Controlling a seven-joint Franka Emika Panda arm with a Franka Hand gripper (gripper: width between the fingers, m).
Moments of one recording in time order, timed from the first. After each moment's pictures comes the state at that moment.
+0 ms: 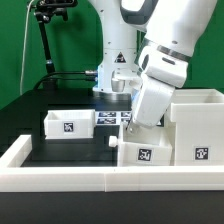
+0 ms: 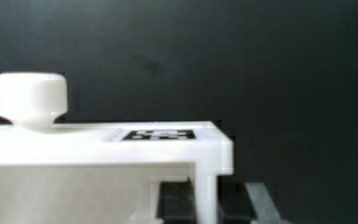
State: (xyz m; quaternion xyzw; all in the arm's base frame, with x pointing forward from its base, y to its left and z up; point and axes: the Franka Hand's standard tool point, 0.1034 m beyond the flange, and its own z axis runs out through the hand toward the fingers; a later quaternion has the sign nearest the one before) arm 0.521 -0.002 0.039 0.71 0.68 -0.15 0.13
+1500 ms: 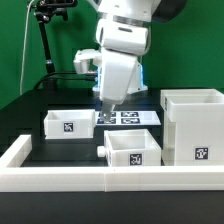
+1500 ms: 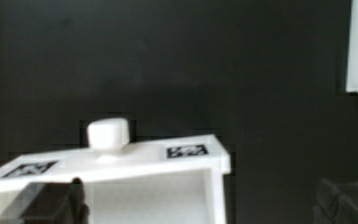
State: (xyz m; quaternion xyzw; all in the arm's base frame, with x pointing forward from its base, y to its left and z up) arm 0.527 -0.053 0.080 0.69 0.71 -0.09 0.06
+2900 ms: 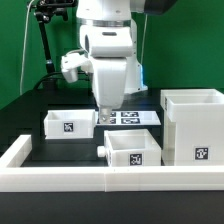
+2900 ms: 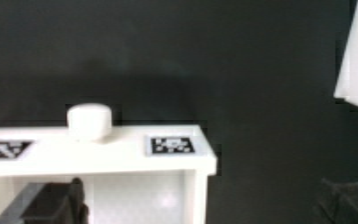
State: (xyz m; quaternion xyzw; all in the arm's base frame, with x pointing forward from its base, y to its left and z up) arm 0.526 -0.048 0.071 0.64 0.77 -0.06 -0.02
